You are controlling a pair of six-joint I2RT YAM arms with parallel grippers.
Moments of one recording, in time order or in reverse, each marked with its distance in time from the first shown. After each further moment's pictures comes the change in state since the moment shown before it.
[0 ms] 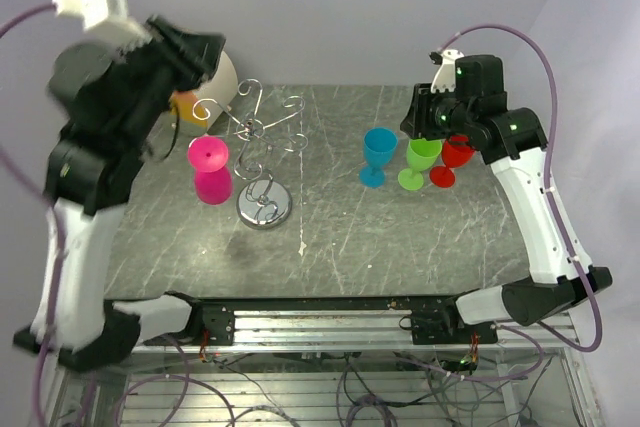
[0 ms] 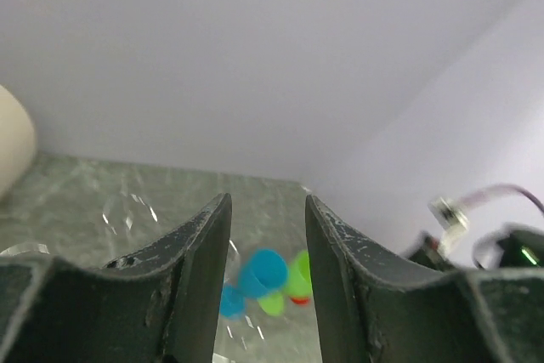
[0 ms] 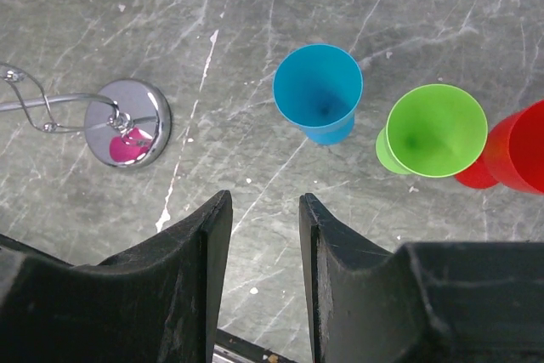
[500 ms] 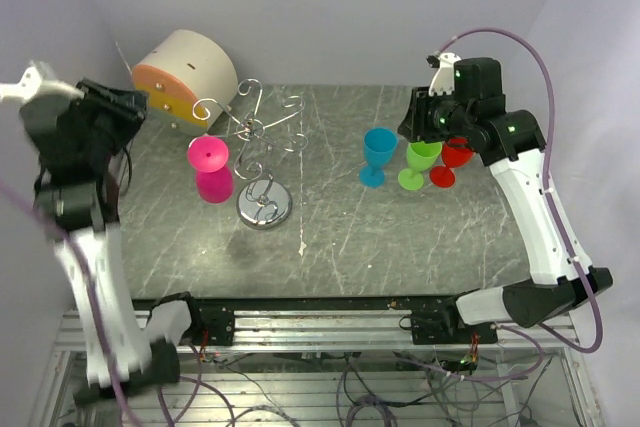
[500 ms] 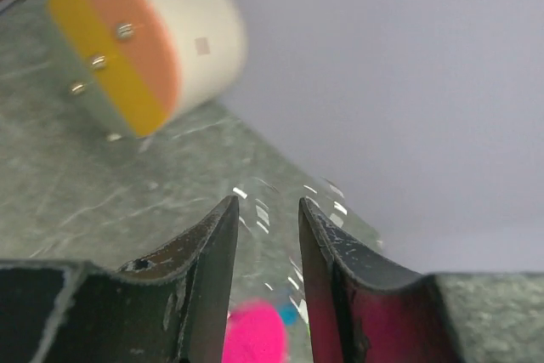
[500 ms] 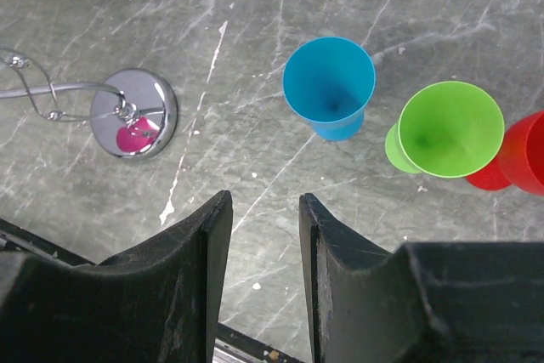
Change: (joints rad) left arm 0.673 0.005 -0.309 -0.092 0.204 -0.175; right arm 0.000 0.011 -0.021 0.010 -0.029 -0.010
